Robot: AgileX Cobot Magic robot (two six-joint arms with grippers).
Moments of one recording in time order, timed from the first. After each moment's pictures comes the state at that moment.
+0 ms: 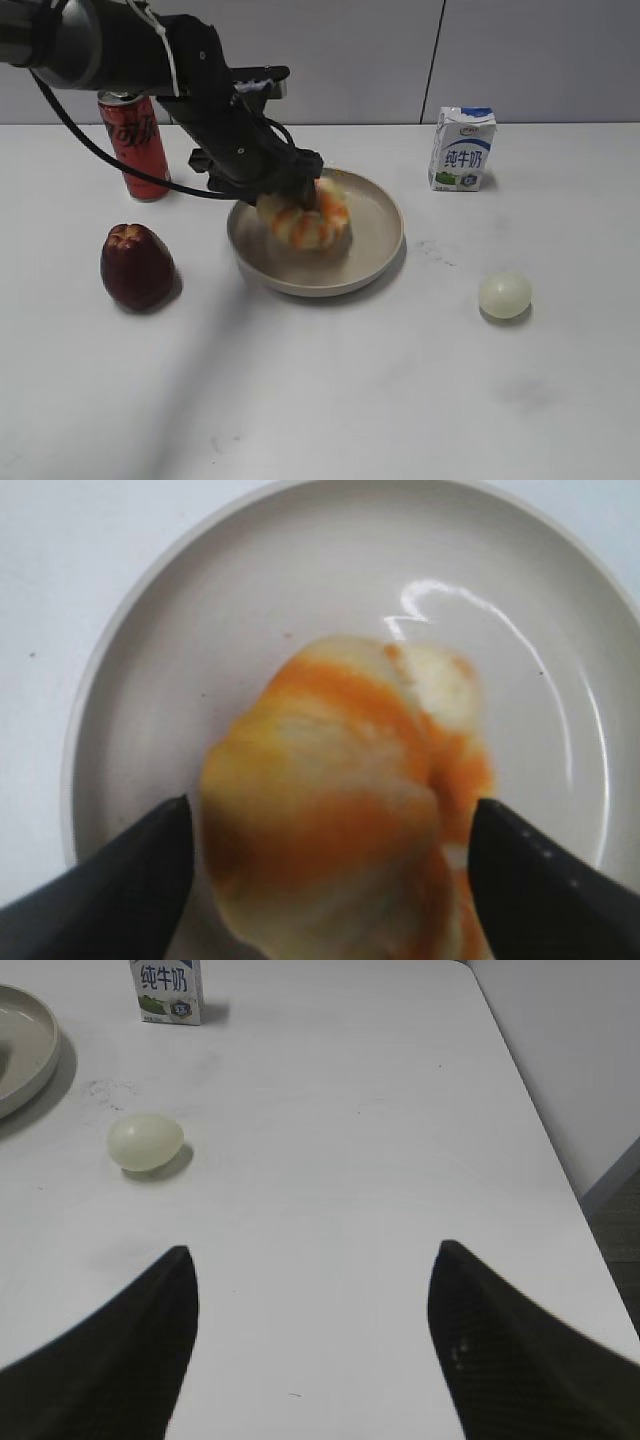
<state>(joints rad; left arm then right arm) -0.55 2.14 -1.58 -0.33 0.64 0.14 0.01 -0.01 -0.50 0.02 1.04 -0.04</state>
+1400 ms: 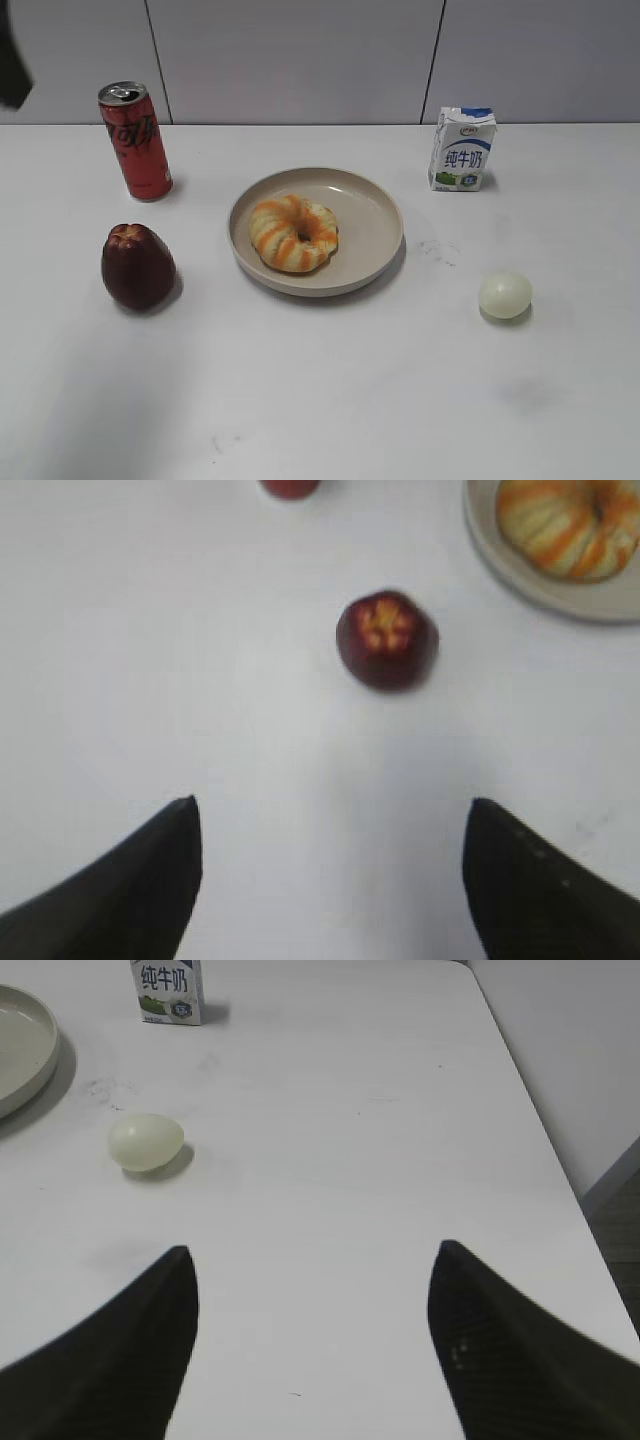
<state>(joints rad) -0.41 1.20 -1.19 0.02 1.20 0.04 0.01 -0.01 -0.50 0.02 1.04 -0.04</state>
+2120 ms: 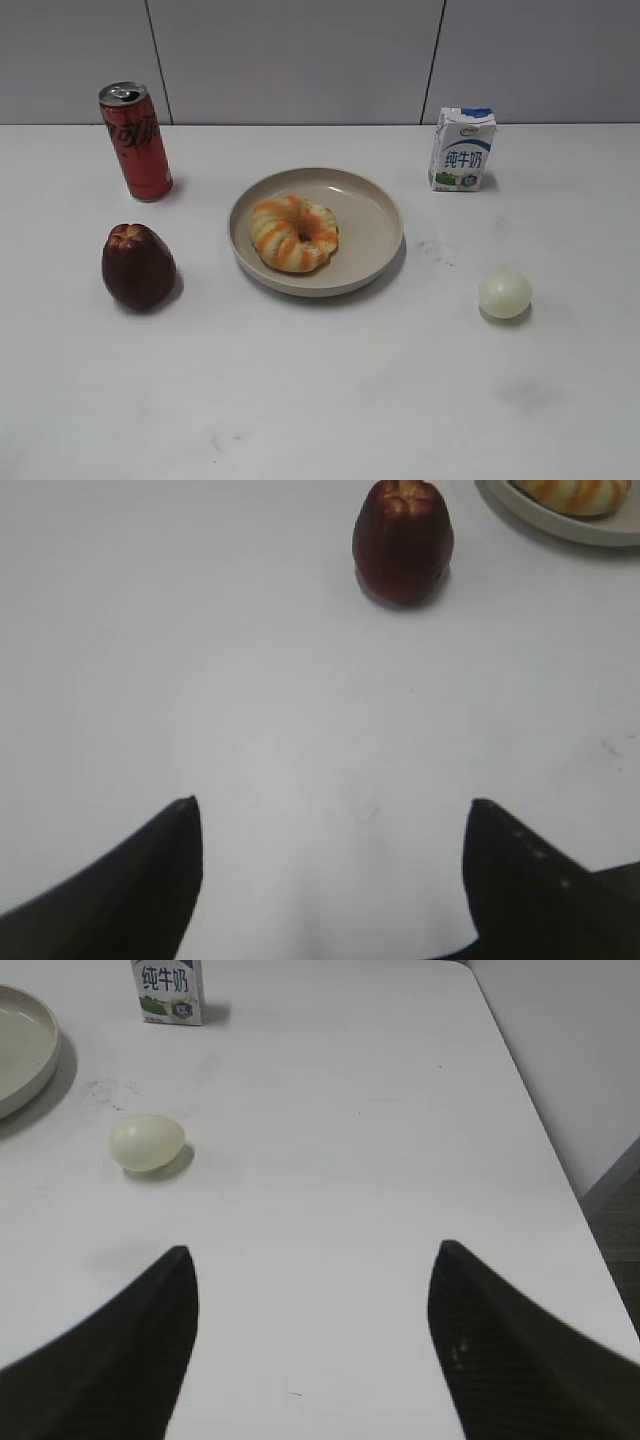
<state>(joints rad) -0.38 0.39 -0.51 0.01 1.03 0.02 0.01 -0.01 -0.50 0.02 1.04 -0.04</state>
